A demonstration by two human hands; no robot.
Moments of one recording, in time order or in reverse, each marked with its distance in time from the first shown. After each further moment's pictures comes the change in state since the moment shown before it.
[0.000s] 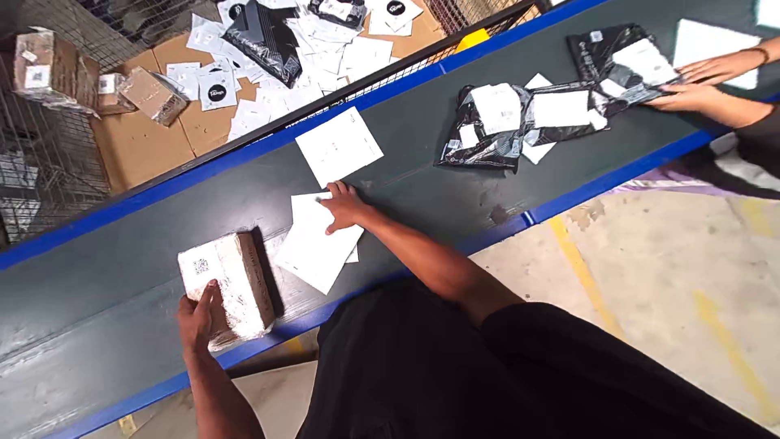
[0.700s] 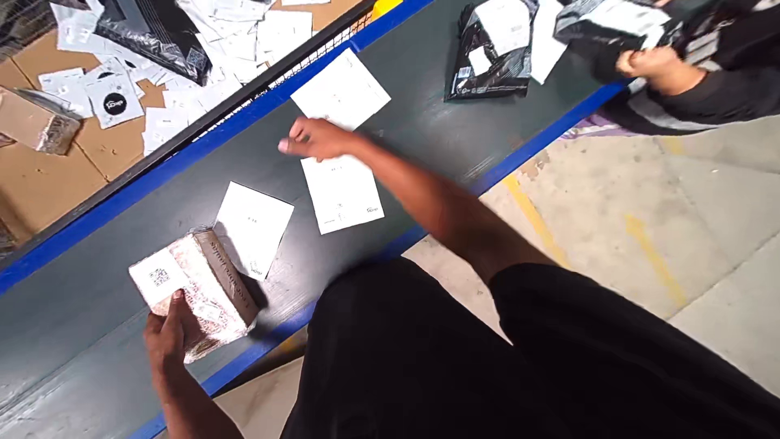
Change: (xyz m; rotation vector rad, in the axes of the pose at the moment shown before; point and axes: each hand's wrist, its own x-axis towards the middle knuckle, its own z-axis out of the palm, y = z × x) left_hand -0.039 0.090 0.108 -0.022 -0.139 0.083; right_hand -0.060 0.167 -0.168 0.555 0.244 0.076
